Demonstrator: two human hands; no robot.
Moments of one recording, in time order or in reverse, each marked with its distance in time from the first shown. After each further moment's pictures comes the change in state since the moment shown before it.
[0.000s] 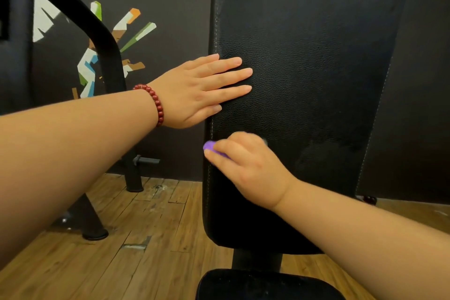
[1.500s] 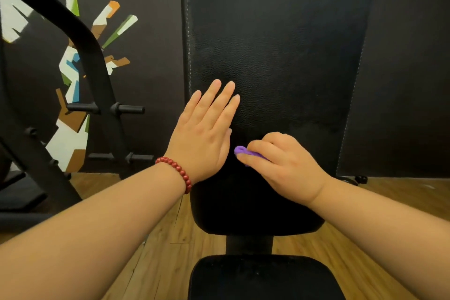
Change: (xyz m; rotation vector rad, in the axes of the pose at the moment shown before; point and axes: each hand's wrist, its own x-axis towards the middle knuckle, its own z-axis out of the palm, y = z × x) left_hand 0.018 0.127 0.017 -0.155 0.121 -0.582; right_hand -0.068 0.024 -0.044 -0.111 -0.098 0.099
